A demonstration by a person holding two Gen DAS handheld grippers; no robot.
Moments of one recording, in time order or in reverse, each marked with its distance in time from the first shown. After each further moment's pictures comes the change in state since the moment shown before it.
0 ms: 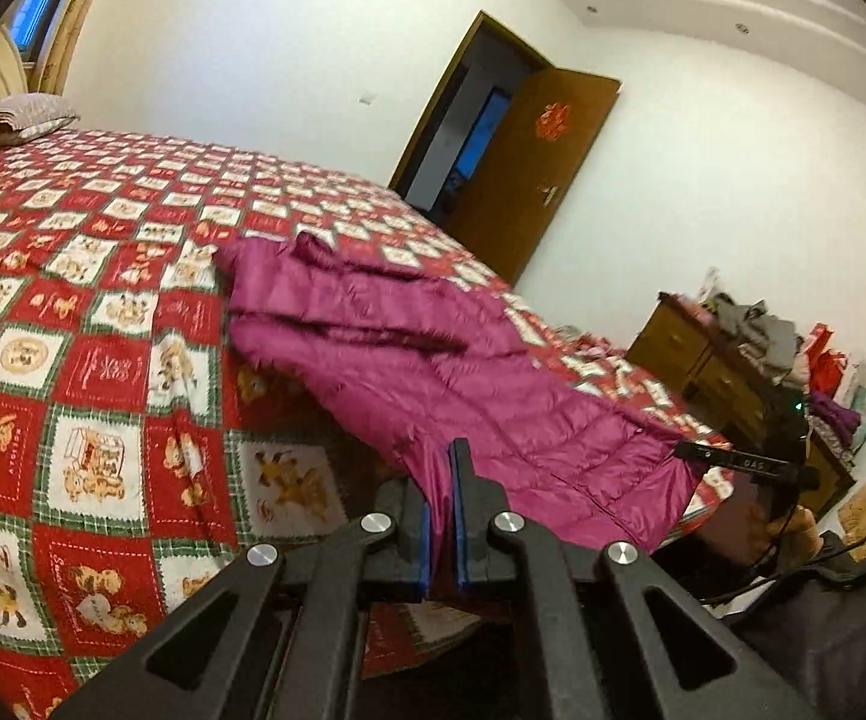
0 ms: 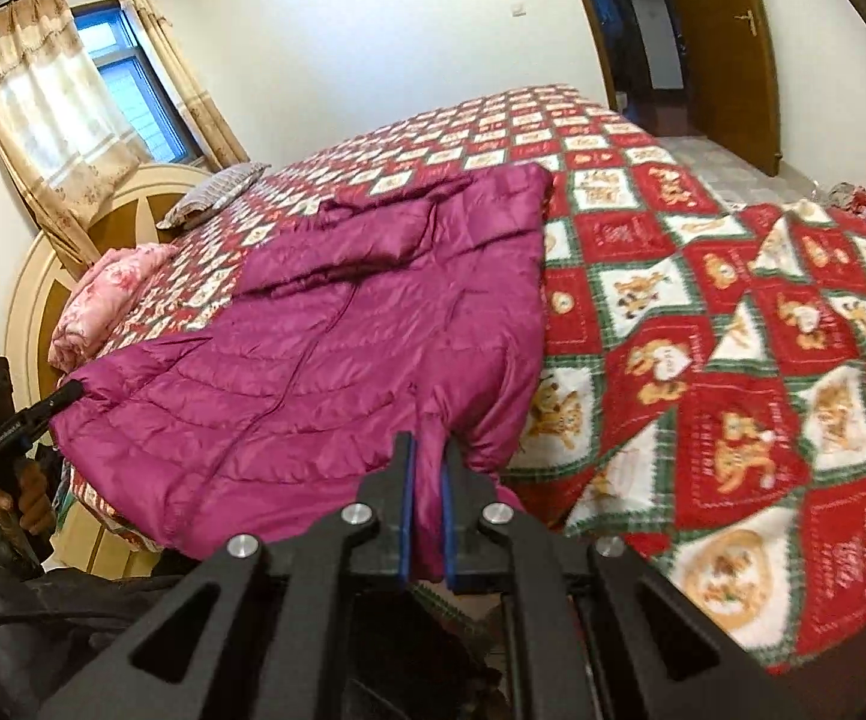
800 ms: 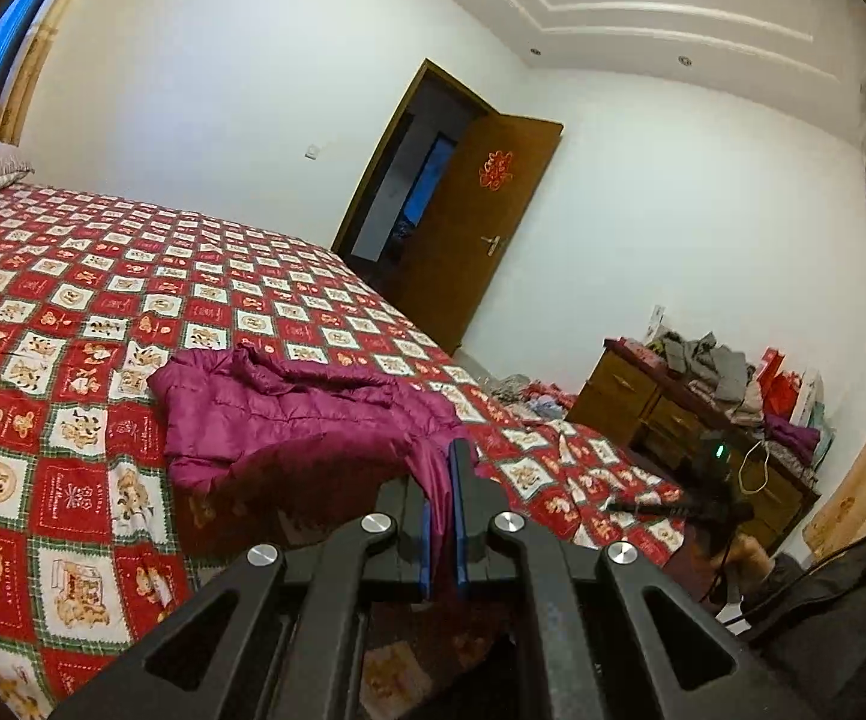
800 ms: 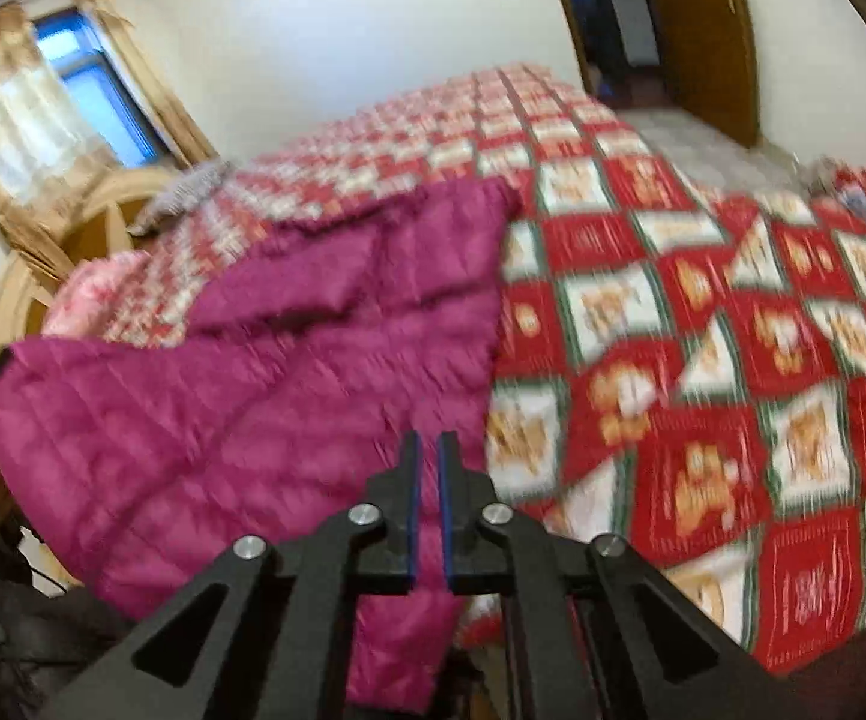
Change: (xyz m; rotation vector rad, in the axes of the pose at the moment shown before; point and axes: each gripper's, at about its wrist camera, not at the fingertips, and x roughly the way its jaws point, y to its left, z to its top) left arm -0.012 -0.016 0.062 0.050 -0.127 -0.125; right arm 0.013 -0.026 0.029 0.070 0.103 -0.048
